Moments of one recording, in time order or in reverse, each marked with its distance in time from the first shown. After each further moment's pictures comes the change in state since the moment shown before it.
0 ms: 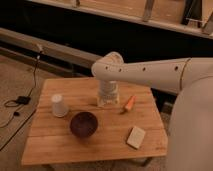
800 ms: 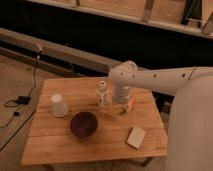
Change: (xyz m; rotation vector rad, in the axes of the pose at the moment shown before) arm -0.020 -0.052 0.059 -0.021 0.040 0.105
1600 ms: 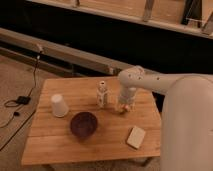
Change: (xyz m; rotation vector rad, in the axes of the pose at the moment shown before) arm -0.036 -0.025 0.052 -0.006 0.050 -0.027
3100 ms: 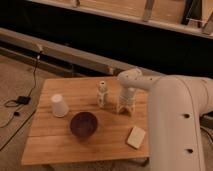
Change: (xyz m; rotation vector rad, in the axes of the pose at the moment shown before) arm -0.014 -0.008 0.040 0.036 0.079 0.034
